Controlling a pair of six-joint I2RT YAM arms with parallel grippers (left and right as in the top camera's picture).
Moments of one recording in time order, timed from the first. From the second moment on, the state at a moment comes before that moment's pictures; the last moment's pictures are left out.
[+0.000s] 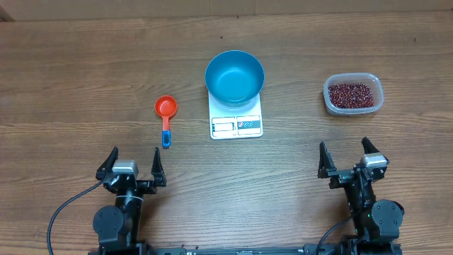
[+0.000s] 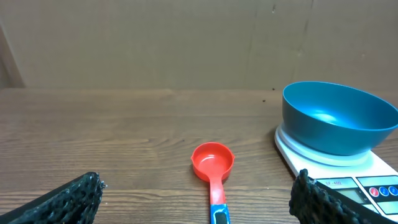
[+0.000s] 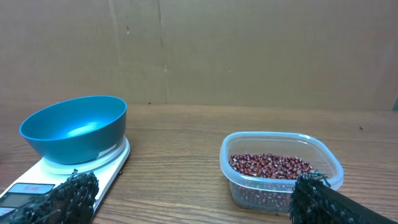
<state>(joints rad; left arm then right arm) 0.12 0.02 0.01 -0.06 0.15 -0.03 -0.02 0.01 0.02 -0.02 -0.14 0.01</state>
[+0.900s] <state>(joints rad) 0.12 0.02 0.01 -0.06 0.13 -0.03 -0.02 0.01 0.02 -0.02 -0.14 0.01</state>
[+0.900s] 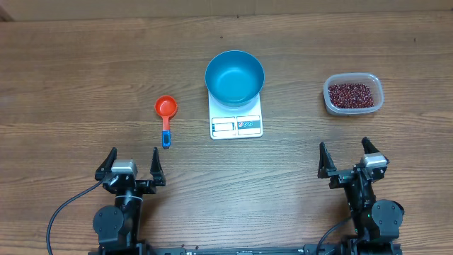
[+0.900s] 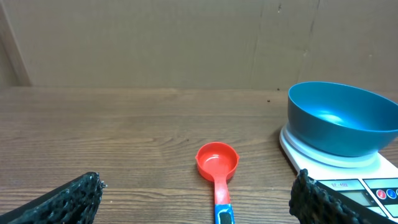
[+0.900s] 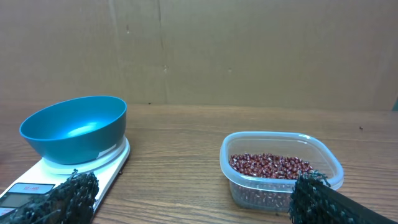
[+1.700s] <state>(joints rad) 0.12 0.03 0.17 -0.25 0.16 0.00 -0.02 0.01 0.02 -0.02 -0.14 0.01</state>
